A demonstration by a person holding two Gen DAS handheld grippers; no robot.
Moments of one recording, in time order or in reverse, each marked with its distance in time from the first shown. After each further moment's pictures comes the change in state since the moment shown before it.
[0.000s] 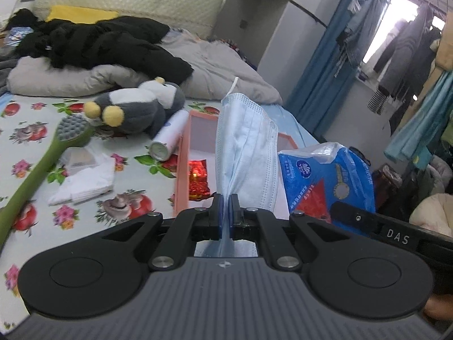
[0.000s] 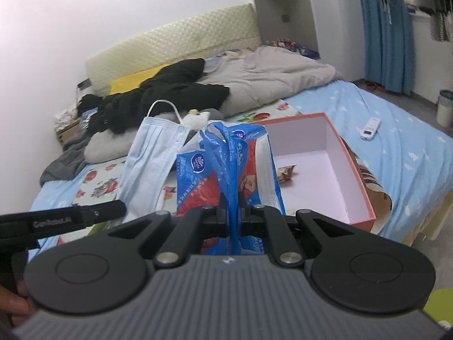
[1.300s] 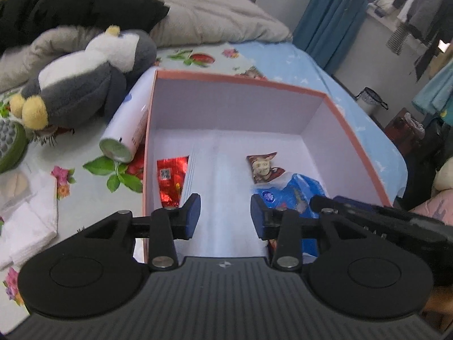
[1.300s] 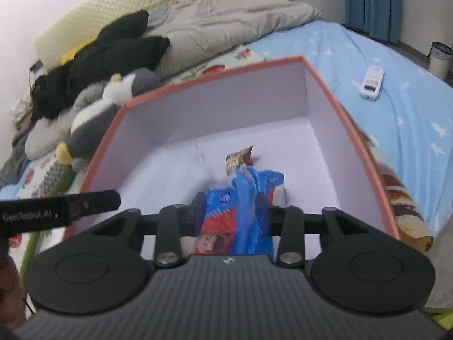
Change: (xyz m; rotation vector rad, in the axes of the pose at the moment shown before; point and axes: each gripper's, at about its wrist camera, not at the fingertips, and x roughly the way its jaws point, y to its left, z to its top) left arm 0.243 -0.003 0.061 0.100 0.264 0.032; right arm 0.186 -0.087 0.028 0.093 0.206 -0.091
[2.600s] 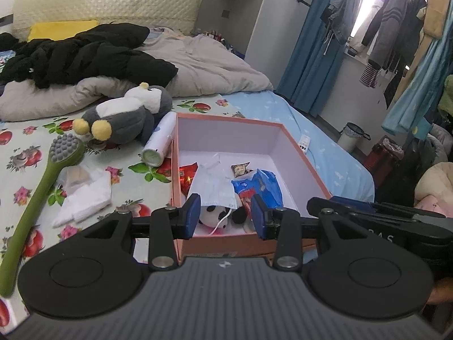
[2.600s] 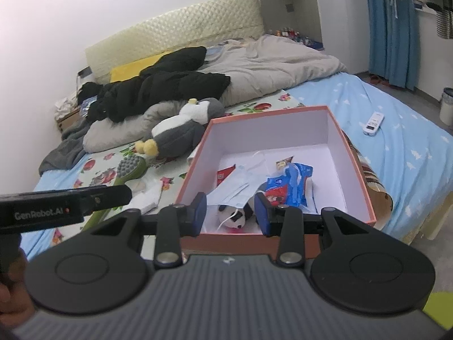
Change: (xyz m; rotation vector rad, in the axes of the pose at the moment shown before) left arm -0.228 -0.020 -0.113 0.013 -0.226 -0.008; right arm -0.180 0.067 -0.067 -0.133 -0.153 0.106
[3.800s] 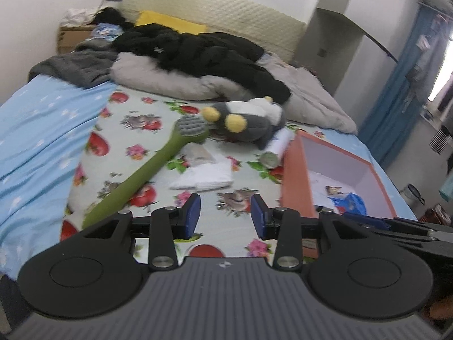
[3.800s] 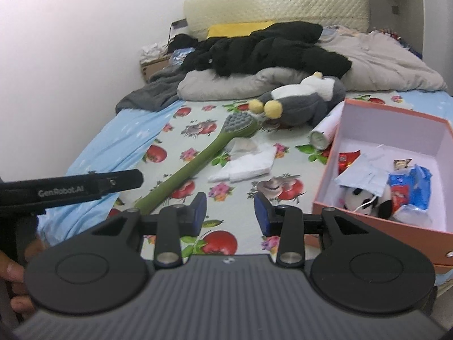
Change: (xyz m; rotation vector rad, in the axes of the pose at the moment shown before) left arm -0.108 0.143 -0.080 -0.295 -0.119 0.291; right arm 0.020 0.143 -0.039 -0.255 0.122 0.302
